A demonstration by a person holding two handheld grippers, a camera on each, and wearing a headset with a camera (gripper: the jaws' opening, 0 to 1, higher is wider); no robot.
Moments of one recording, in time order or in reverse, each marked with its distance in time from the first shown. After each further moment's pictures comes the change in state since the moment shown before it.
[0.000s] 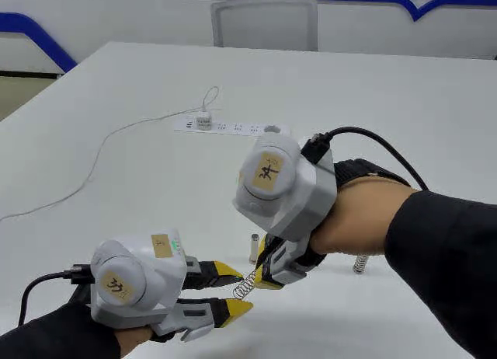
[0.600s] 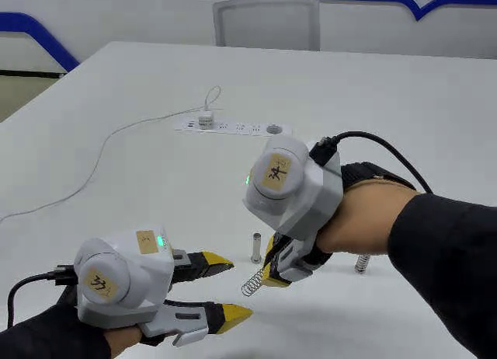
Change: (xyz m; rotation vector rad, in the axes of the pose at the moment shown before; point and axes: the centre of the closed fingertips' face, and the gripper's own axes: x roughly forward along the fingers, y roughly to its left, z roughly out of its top) left arm -0.009 0.002 0.003 -0.039 -0.023 0.020; right arm 0.006 -0.008 -0.011 0.026 0.012 -0.009
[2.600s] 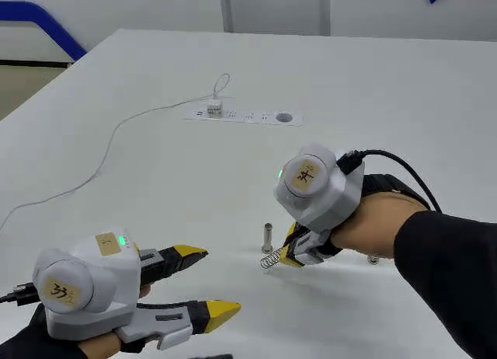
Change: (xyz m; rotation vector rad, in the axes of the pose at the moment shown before) left arm -0.035 0.018 -0.016 -0.163 -0.059 0.131; right arm 0.032 -0.047 -0.024 0.138 -0.064 -0.114
